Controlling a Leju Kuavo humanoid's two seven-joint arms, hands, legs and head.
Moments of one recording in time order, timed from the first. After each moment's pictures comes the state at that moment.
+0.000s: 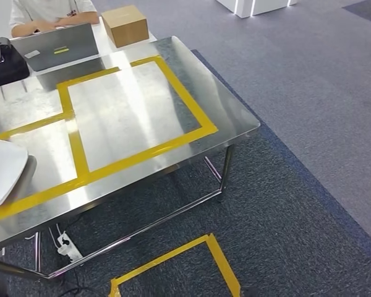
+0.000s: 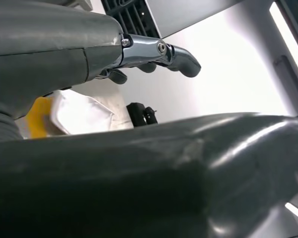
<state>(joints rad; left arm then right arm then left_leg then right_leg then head) 0.33 -0.21 0.22 -1.90 -0.31 0.41 -0.58 -0.04 0.15 -0.82 -0.19 0.97 0.06 -0.12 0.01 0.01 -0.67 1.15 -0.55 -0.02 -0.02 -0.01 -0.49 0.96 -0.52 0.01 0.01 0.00</state>
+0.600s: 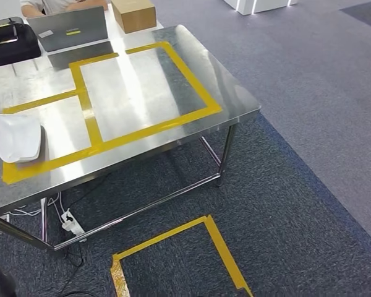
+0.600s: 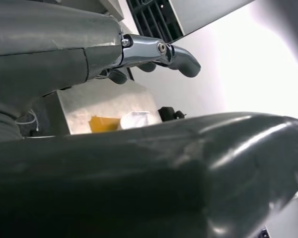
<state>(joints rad) 0.32 -0.23 0.23 -1.83 -0.34 0.39 -0.55 -0.04 0.15 -0.82 -0.19 0.98 0.07 -0.11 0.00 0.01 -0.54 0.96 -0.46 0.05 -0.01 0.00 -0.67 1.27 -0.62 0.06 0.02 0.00</state>
